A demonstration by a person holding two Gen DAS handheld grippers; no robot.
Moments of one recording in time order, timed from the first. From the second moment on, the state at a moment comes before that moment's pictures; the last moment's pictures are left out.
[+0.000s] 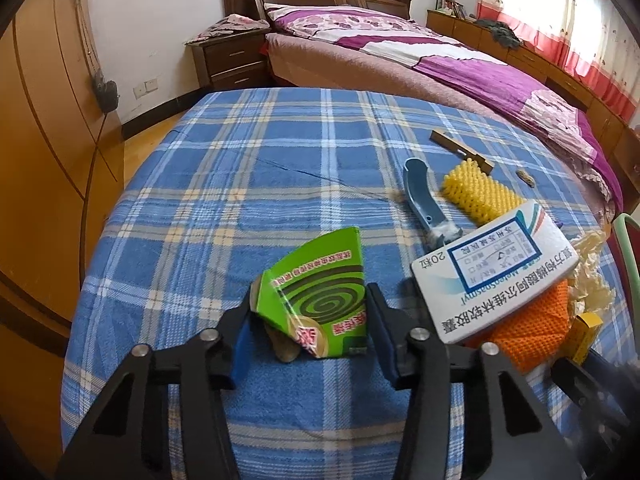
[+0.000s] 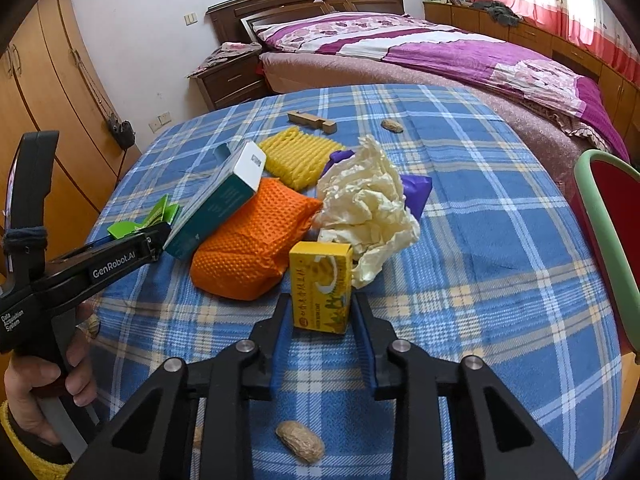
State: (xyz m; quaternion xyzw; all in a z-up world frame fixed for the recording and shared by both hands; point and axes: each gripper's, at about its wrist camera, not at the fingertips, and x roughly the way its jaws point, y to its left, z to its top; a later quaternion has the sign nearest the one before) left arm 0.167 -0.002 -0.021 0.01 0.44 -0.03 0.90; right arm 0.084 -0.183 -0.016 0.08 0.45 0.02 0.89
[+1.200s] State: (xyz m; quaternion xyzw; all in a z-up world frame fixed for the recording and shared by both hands) left arm 0.098 -0.059 0.047 -0.02 0.41 -0.16 0.90; right arm 0.011 -0.245 0.037 0.14 0.38 -0.01 0.91
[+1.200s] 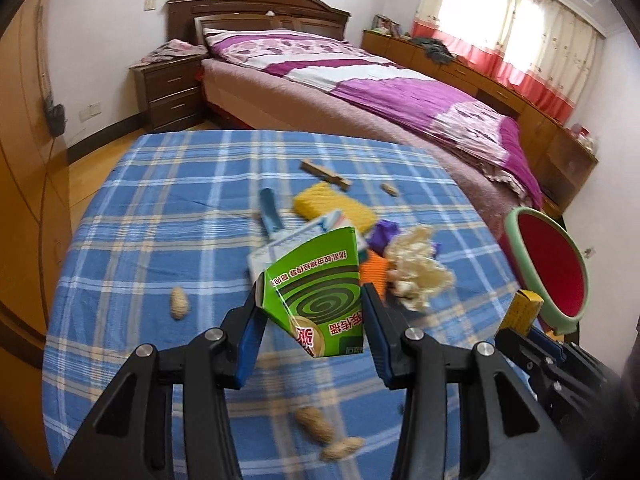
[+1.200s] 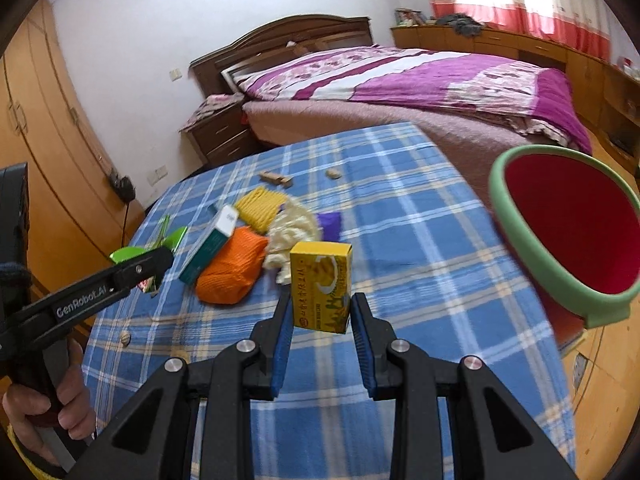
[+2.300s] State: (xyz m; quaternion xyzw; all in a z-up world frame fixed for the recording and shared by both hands) left arm 0.070 -0.195 0.069 0.03 0.41 -0.27 0.87; right arm -0.040 -0.379 0.059 0.19 0.32 -0.11 0.92
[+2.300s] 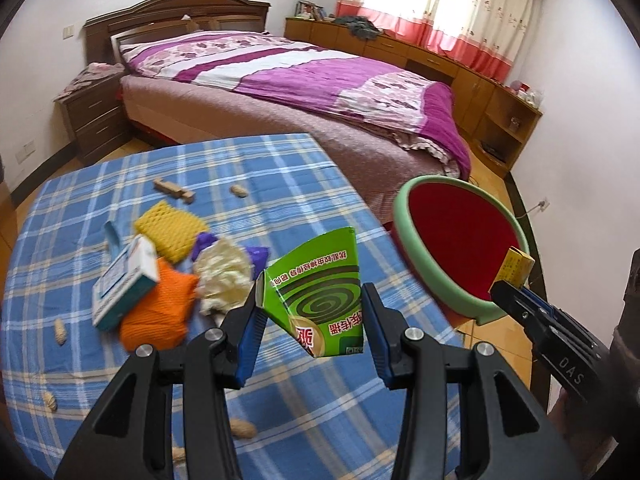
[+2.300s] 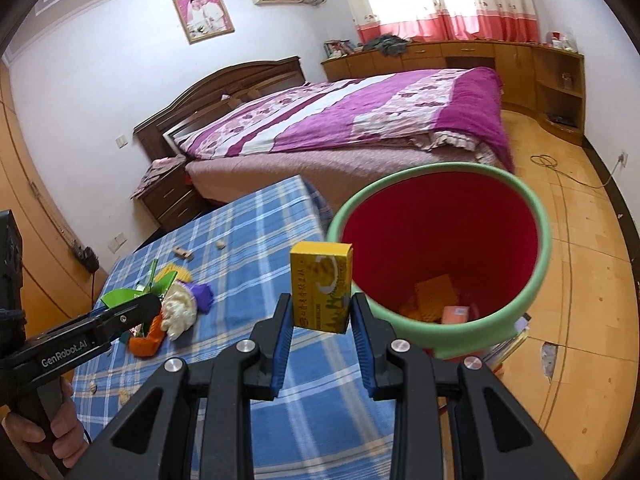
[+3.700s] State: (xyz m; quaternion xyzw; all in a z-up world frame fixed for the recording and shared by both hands) left arm 0.078 -0.367 0.046 0.11 0.40 -0.37 0.83; right arm -0.045 -0.507 0.032 0.25 0.31 -0.20 0.89
